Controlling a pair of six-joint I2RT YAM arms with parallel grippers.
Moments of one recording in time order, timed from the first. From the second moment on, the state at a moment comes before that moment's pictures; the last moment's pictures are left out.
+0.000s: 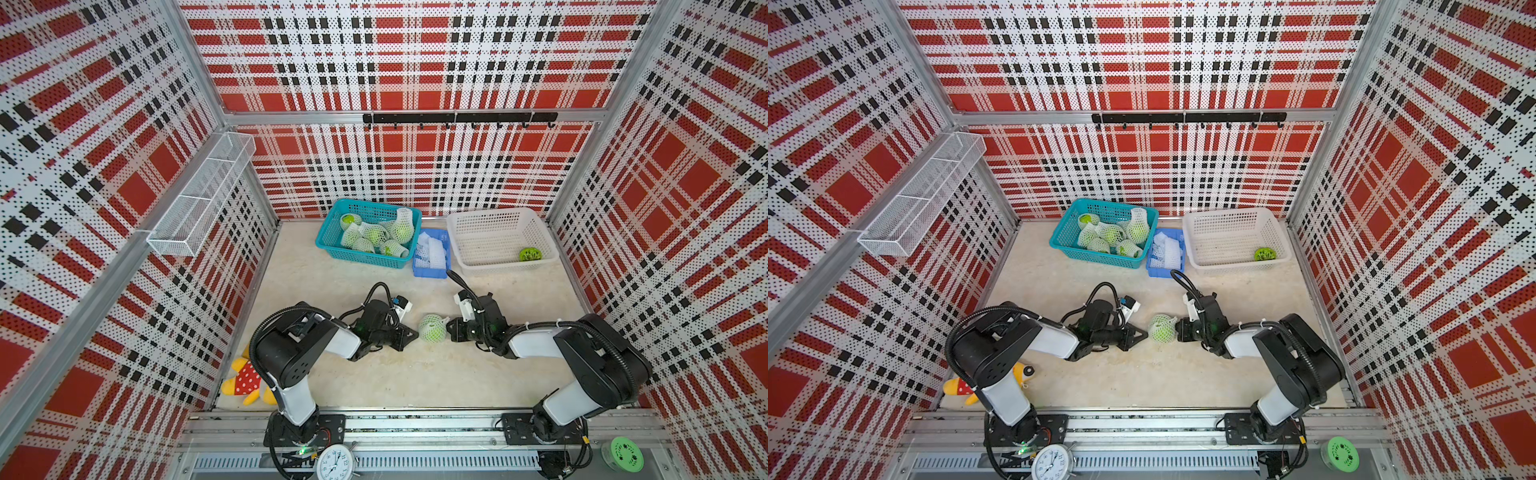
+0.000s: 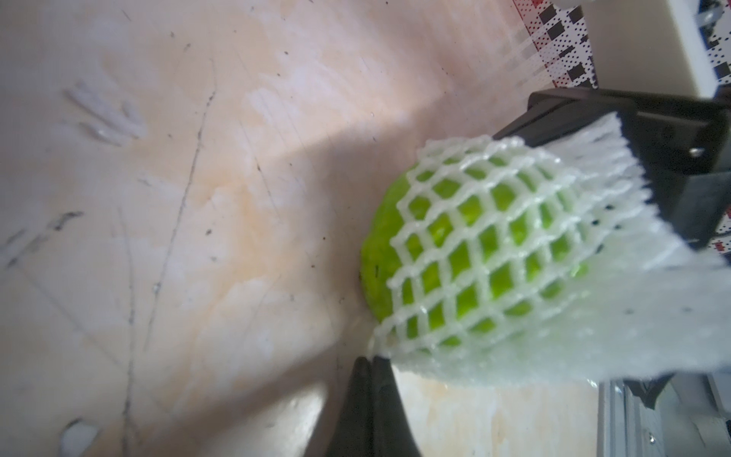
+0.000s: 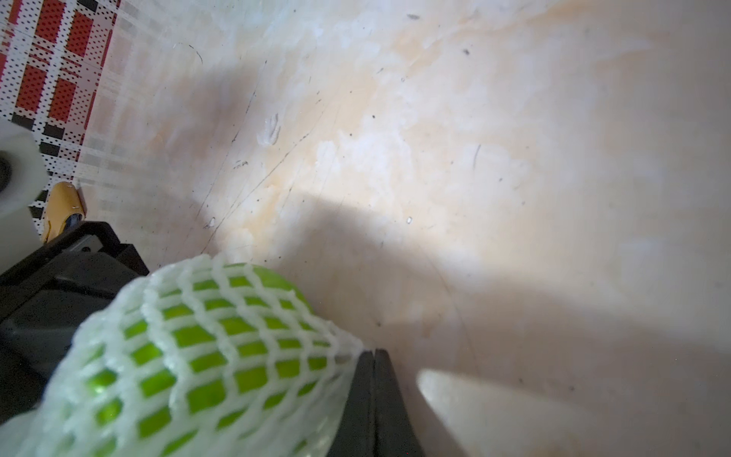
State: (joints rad) left arm -0.64 1.76 0.51 0.55 0.49 -0.36; right arm 0.52 1.58 0.46 0.35 -0.28 0.48
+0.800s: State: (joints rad) left arm -0.70 1.47 0.47 0.25 0.23 -0.32; right arm 0.52 1.13 0.48 -0.04 -0.15 0.41
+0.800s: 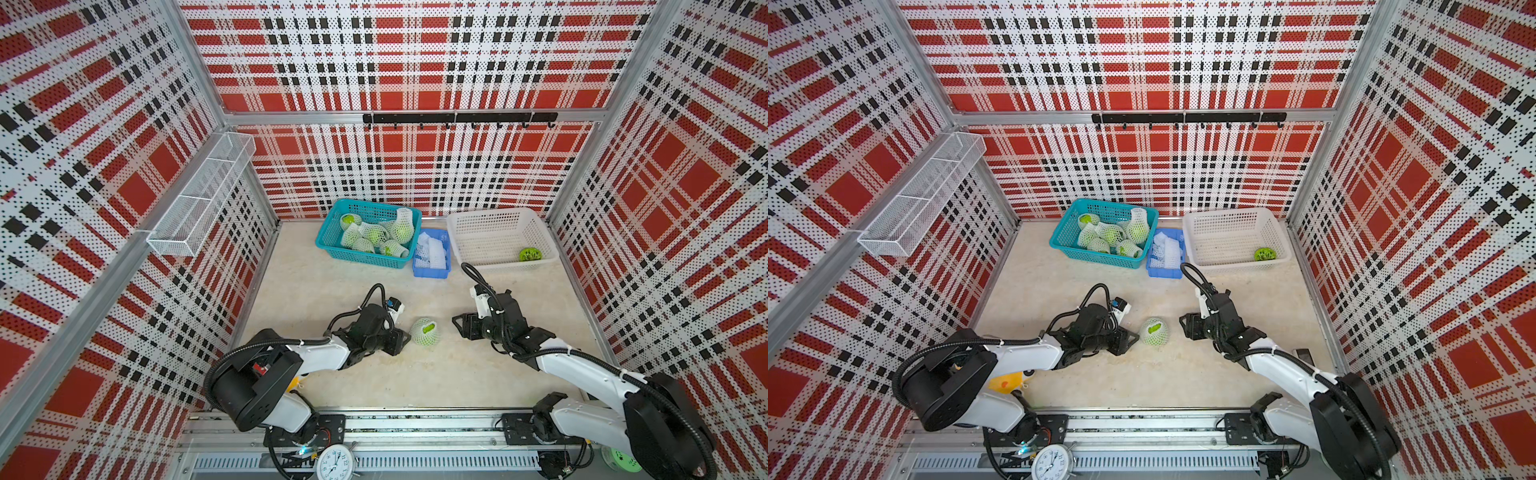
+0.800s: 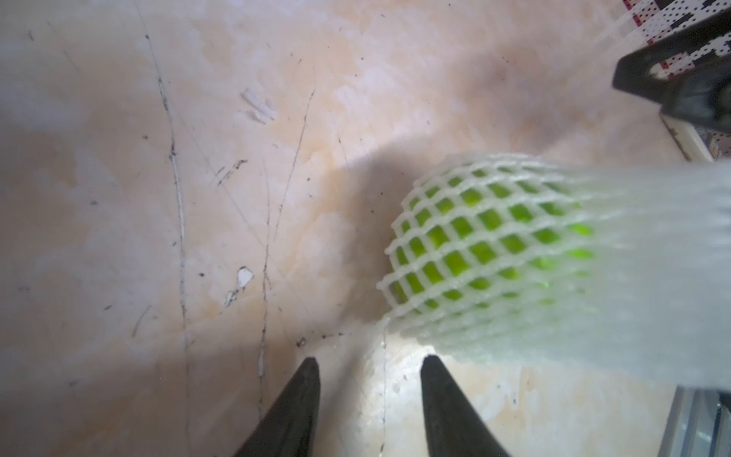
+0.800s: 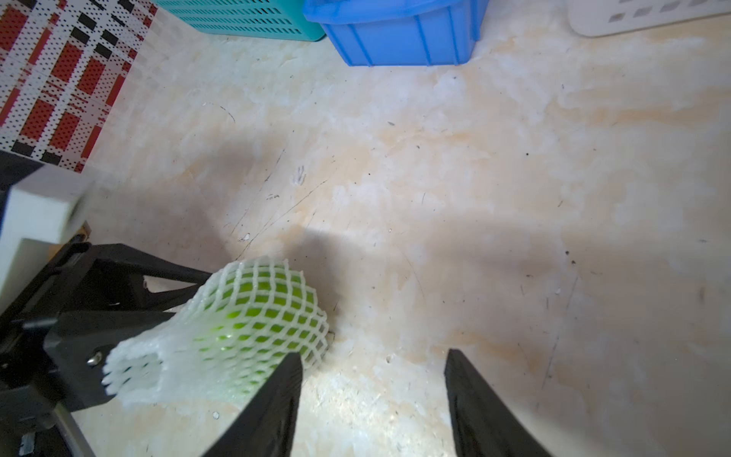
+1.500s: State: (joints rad) left arm -0.74 0.68 0.37 -0.02 -0.13 -0.26; right arm 0.79 1.15 0.38 0.30 -0.16 -0.06
